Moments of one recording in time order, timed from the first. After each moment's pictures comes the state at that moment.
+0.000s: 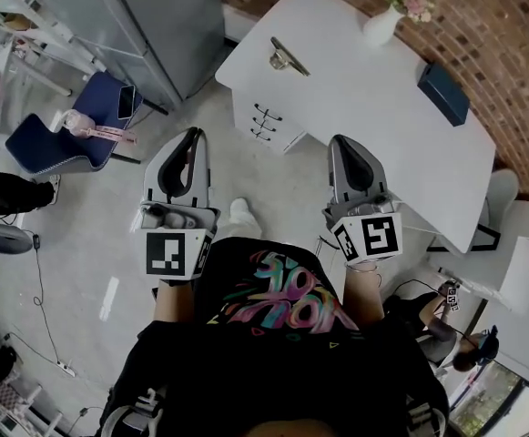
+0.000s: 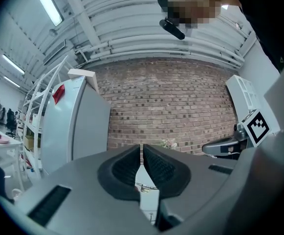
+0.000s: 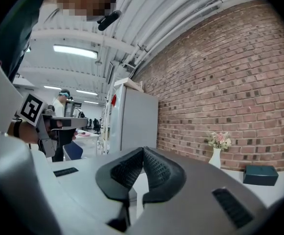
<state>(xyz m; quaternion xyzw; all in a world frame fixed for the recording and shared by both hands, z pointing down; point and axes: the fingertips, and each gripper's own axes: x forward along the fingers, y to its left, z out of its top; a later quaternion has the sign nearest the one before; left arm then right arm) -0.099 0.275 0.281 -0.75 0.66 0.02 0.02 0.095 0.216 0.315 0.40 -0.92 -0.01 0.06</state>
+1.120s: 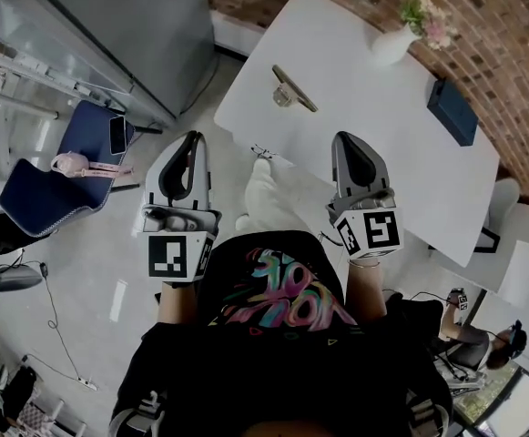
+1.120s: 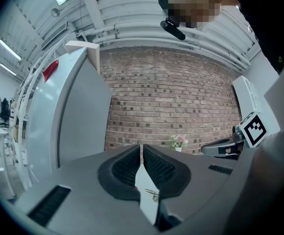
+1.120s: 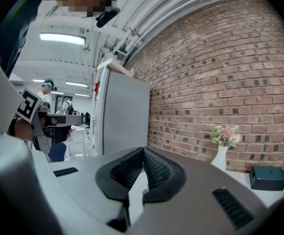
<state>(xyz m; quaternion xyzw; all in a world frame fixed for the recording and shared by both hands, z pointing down) -0.175 0.087 0.316 -0.77 0.64 0.02 -0.02 0.032 0.029 0.351 0.44 -0.90 0.02 0.09</state>
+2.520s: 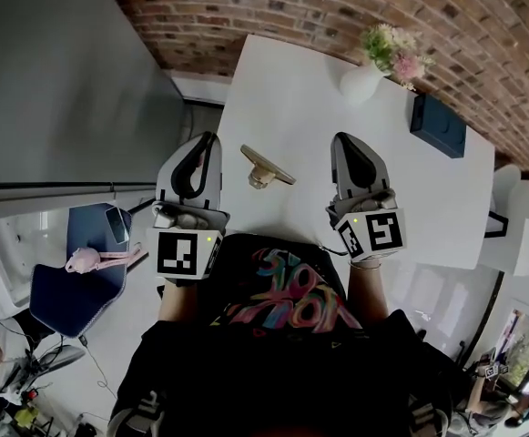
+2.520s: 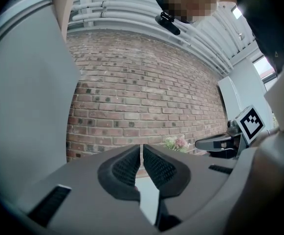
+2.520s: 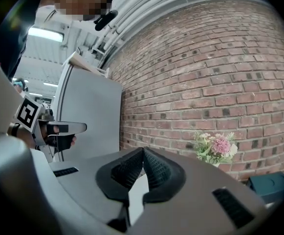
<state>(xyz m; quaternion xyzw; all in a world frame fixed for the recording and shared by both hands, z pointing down) -0.108 -0.194 0.283 -0.85 0.52 0.04 0.03 0.077 -0.202 0.322 0.52 -0.85 0.03 0.05</state>
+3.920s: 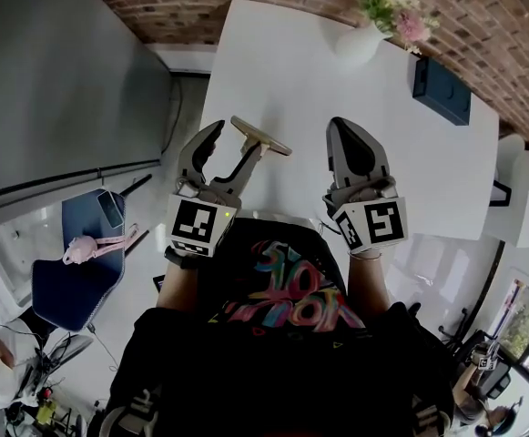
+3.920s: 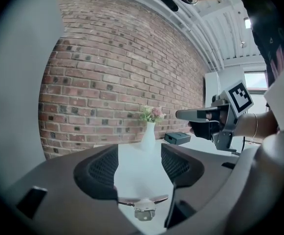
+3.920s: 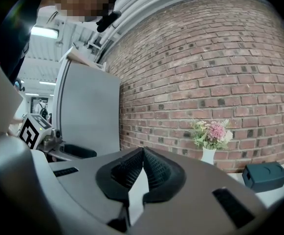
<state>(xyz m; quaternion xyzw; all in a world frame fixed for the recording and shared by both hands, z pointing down) -0.041 -0.185 0.410 -0.90 0.40 -0.11 -0.10 0.089 -0.193 0.358 0.53 -0.84 0.06 0.07</state>
